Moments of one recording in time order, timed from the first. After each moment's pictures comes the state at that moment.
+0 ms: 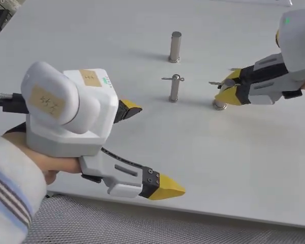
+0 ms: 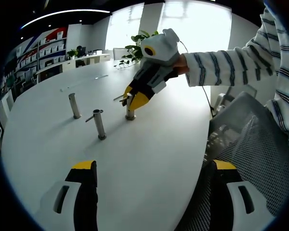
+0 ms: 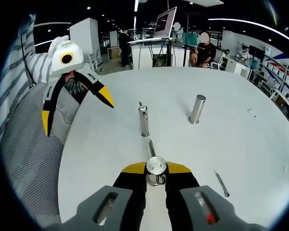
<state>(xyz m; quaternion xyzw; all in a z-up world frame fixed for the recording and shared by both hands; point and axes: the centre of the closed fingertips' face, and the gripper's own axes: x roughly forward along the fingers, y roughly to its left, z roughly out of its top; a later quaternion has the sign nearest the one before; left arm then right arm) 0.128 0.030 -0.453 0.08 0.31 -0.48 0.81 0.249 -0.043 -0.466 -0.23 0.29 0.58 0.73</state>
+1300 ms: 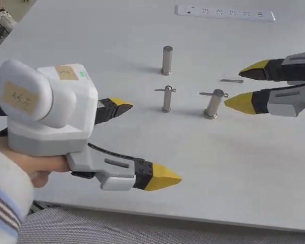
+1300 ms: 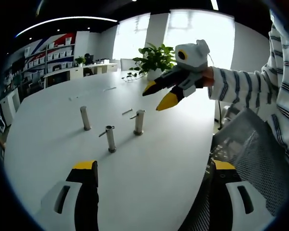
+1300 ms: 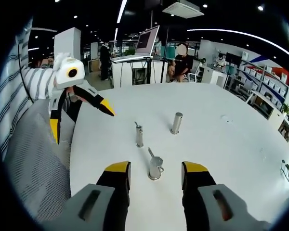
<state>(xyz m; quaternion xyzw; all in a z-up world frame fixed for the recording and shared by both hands) 0.144 0.037 -0.418 0.04 0.26 -0.46 0.85 0.227 -0.077 -0.401 -0.18 0.24 0.49 0.82</state>
